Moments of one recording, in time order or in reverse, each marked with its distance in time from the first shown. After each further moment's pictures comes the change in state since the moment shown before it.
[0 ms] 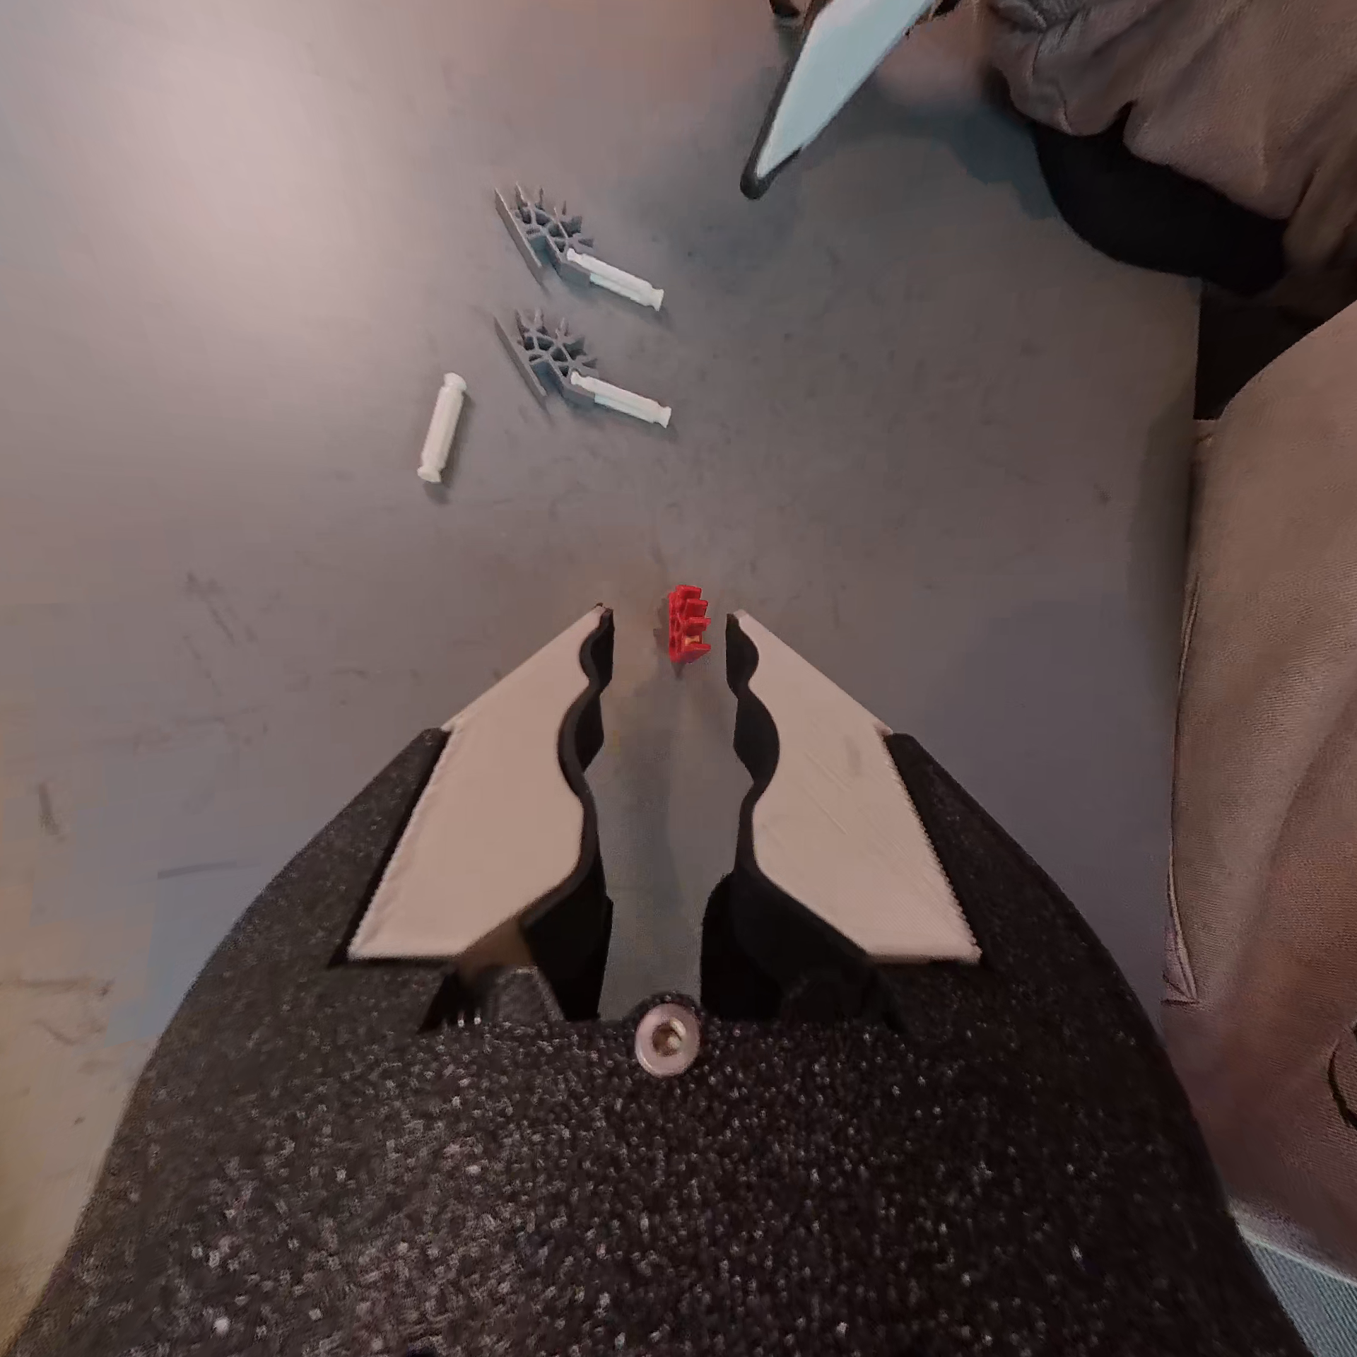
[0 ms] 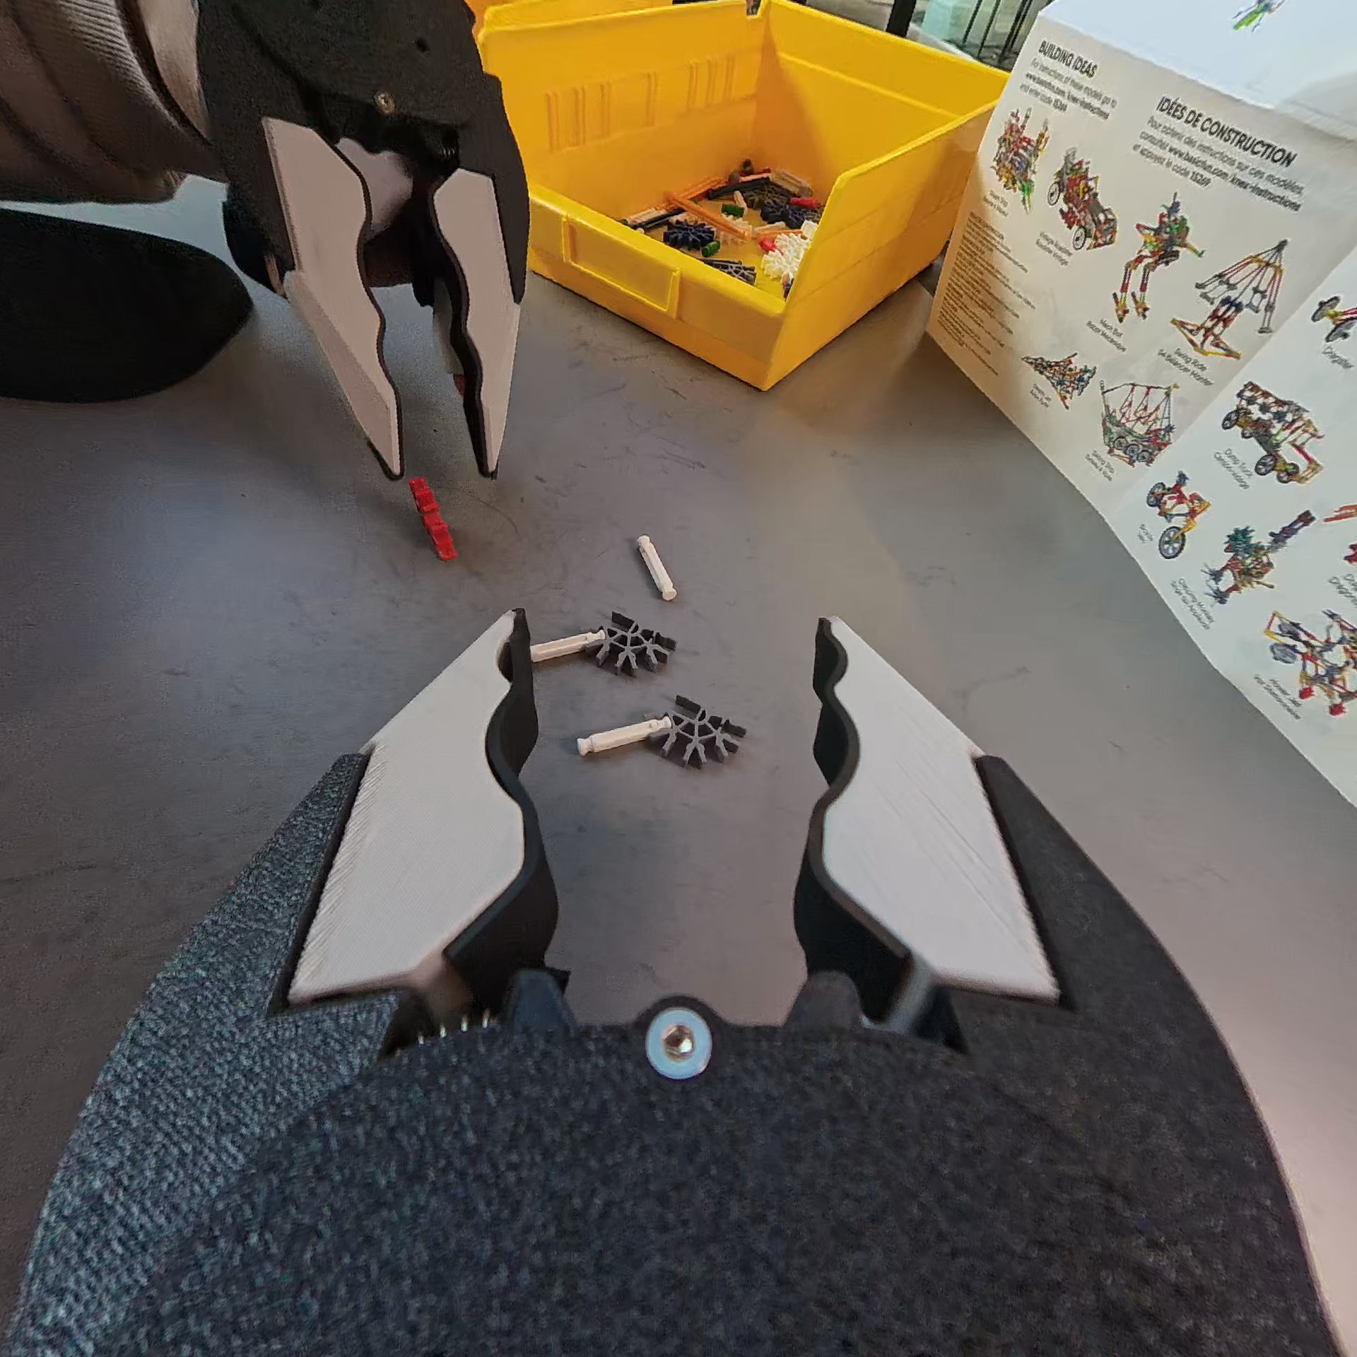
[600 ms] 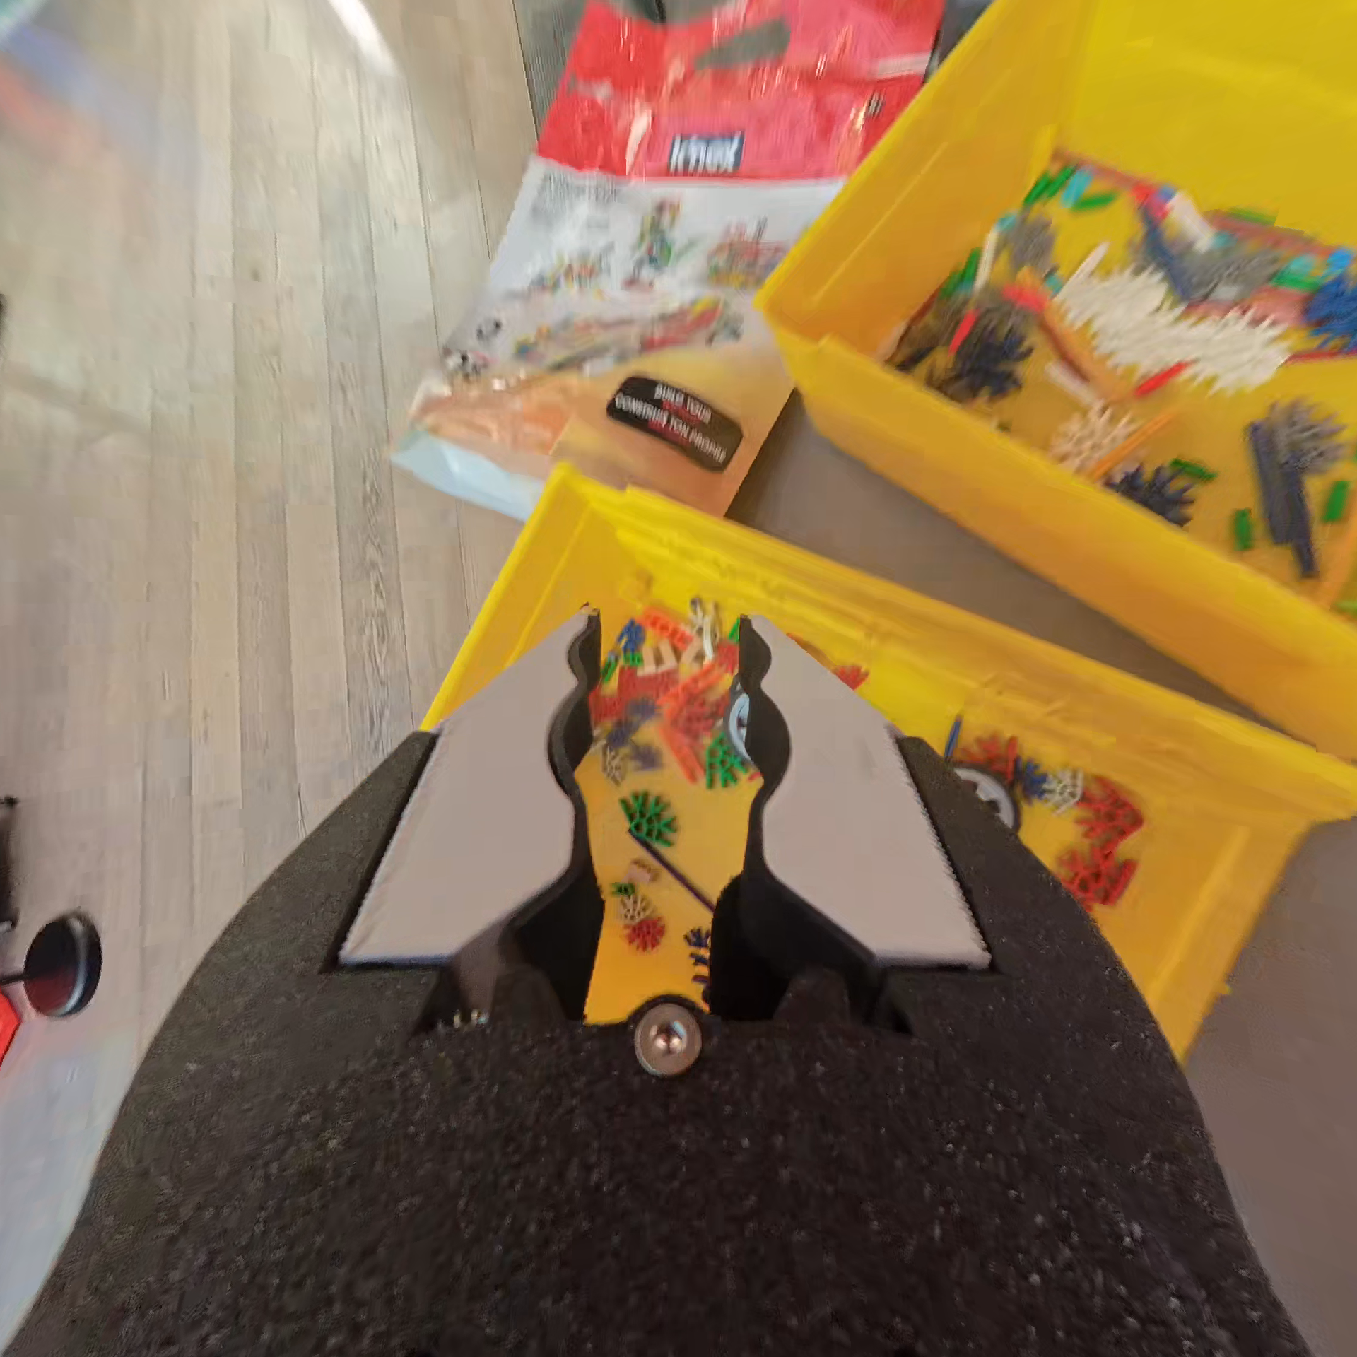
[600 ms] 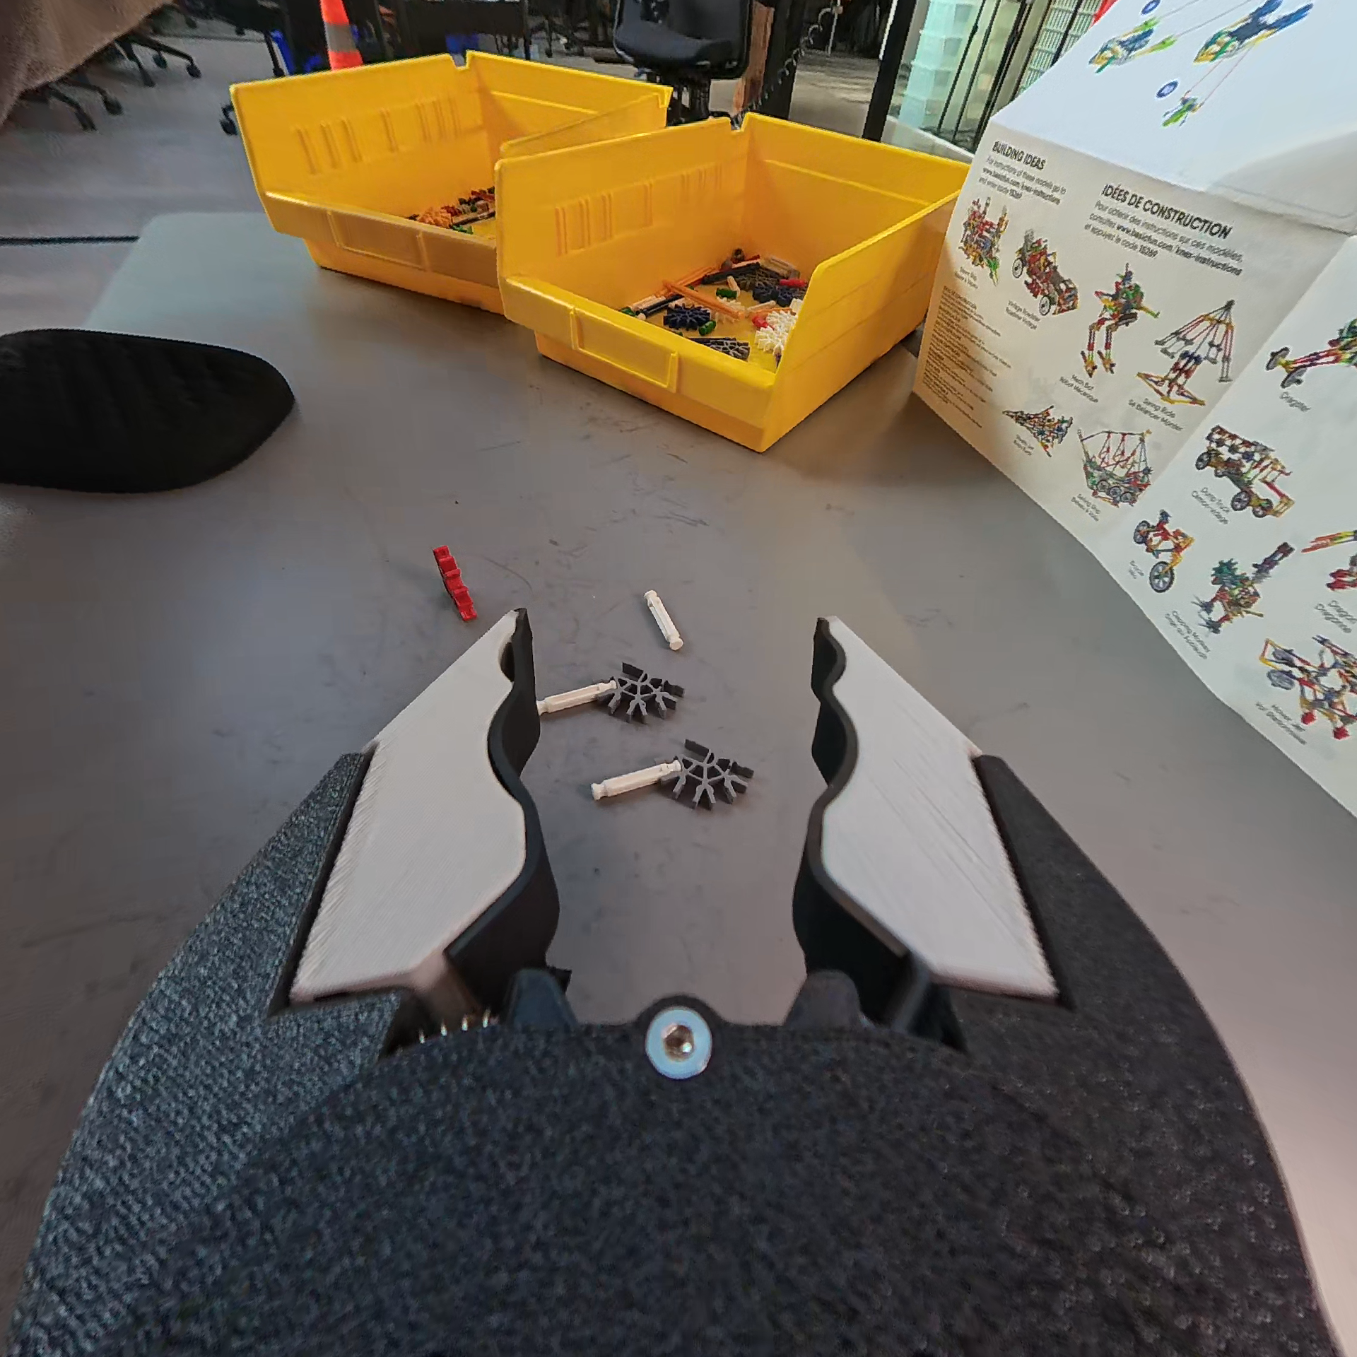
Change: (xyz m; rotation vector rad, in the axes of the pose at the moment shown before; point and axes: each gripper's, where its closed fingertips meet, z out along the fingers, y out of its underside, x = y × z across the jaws) left arm -0.213 0.157 -0.403 -0.064 -1.144 -0.496; right arm 0.000 -0.017 -0.004 0.087 -0.005 0.044
